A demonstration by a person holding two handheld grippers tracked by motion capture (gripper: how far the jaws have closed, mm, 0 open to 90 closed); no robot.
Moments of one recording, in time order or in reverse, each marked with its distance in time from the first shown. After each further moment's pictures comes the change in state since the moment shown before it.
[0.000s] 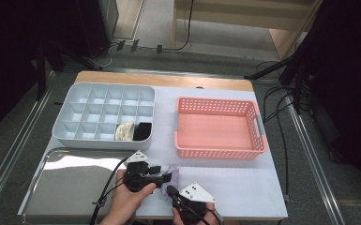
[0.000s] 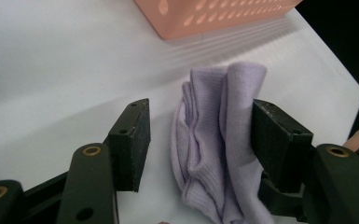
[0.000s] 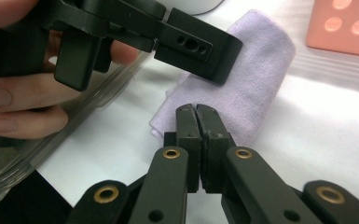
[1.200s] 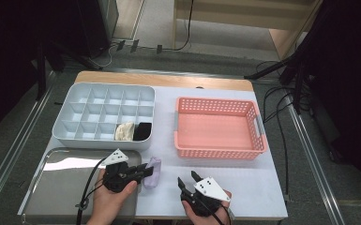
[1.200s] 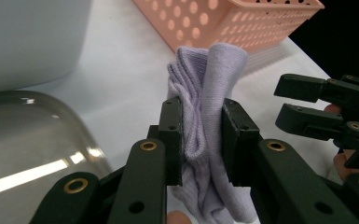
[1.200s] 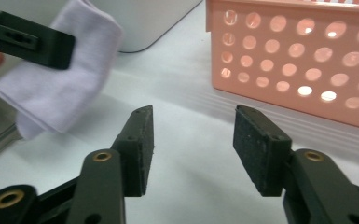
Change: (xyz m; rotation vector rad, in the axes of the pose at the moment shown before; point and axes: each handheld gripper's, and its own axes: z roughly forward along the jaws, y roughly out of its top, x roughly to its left) left arm 0.020 -0.005 -0.057 -0.154 0.027 0.040; right arm -0.032 0.012 -0.013 -0.117 -0.167 -0.056
